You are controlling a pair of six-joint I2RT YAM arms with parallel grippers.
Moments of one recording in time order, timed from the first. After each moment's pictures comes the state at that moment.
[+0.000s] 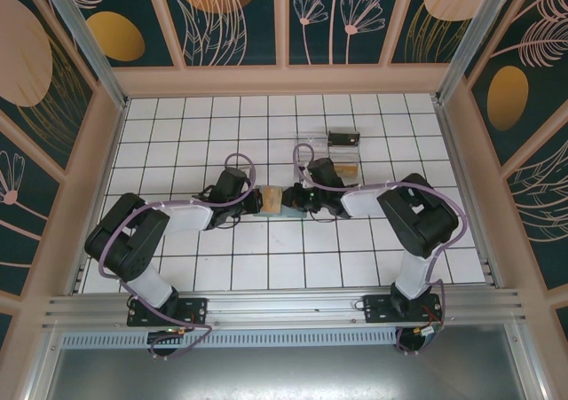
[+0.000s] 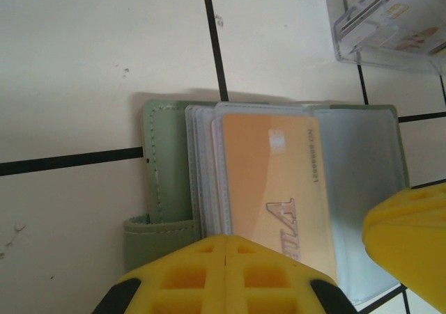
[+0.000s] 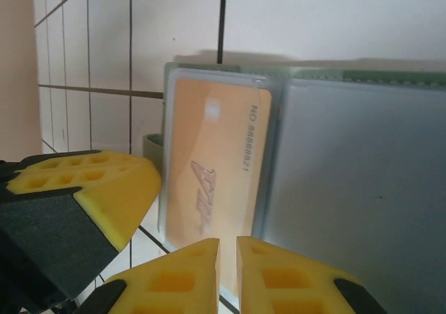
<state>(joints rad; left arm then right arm) -0.57 1.65 0.67 0.17 0.15 -0.63 0.64 1.81 0.82 0.24 -0.49 0.83</state>
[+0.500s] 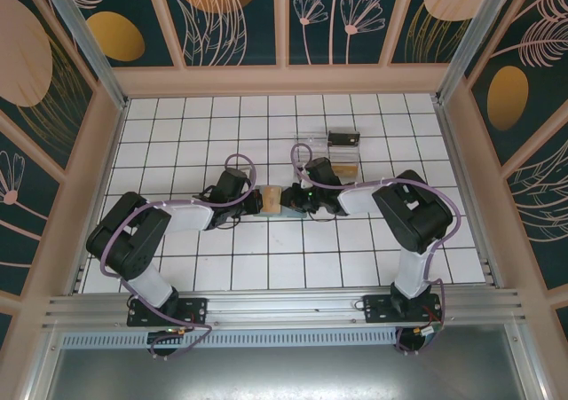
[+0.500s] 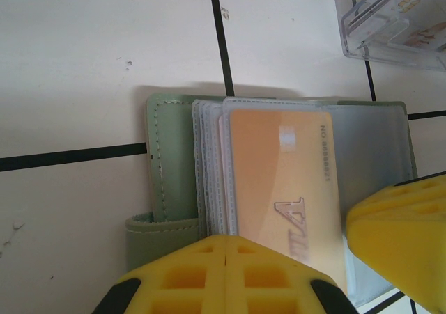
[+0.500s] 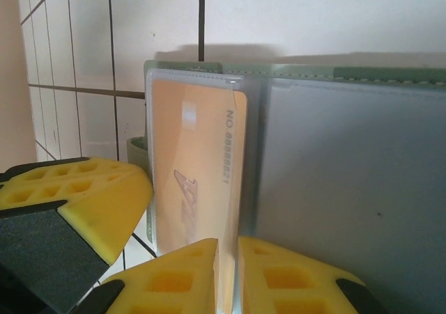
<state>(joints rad) -0.57 1.66 0.67 0.17 0.15 -0.63 0.64 1.86 0.85 0.22 -0.50 0.84</state>
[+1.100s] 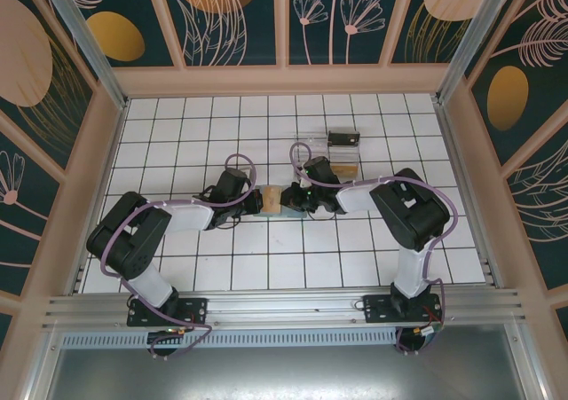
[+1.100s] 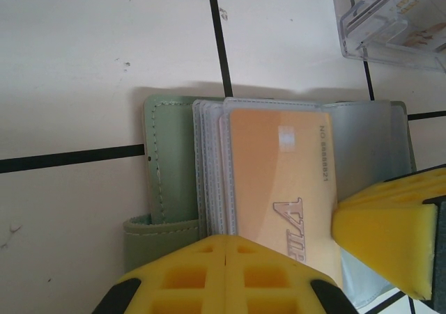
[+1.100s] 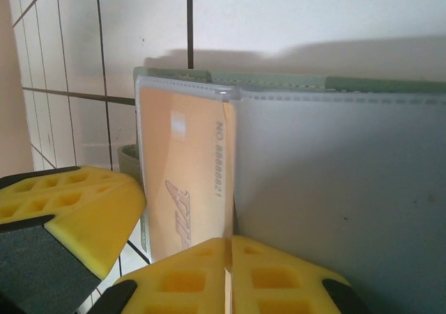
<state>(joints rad) -0.57 1.66 0.67 0.18 0.15 -0.63 0.64 1.88 0.87 0.20 -0.50 0.85</state>
